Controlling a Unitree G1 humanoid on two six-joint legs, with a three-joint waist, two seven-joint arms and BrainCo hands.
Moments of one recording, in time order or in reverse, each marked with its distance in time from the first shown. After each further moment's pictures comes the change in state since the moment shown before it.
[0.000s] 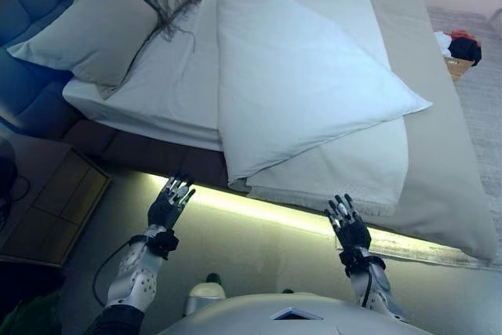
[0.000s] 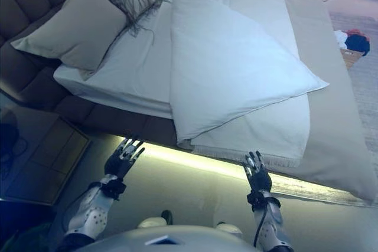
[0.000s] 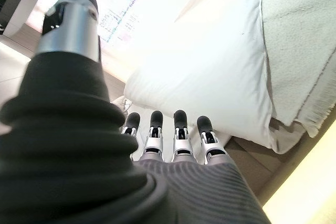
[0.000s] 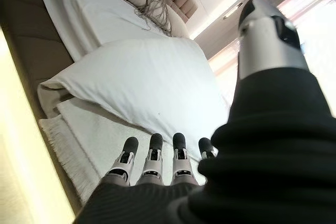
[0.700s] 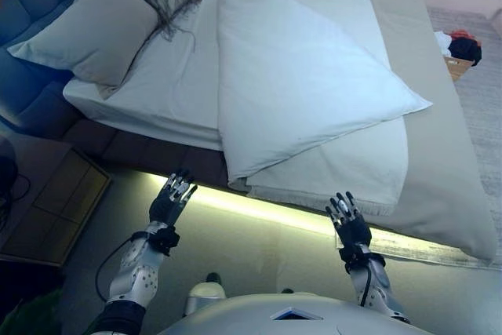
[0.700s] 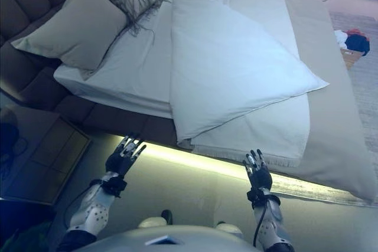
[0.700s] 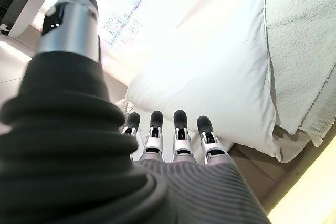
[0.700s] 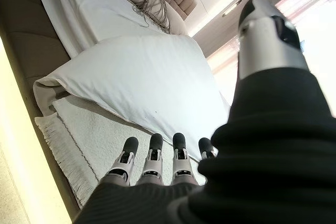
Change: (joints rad) left arm -0.053 -0.004 -0.016 0.019 -0.021 0.003 -0.012; right arm -0.043 0.001 0.003 0.000 -0.004 -0.028 -0.044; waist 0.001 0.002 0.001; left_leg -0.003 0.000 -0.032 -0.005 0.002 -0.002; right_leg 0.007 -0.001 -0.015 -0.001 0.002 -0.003
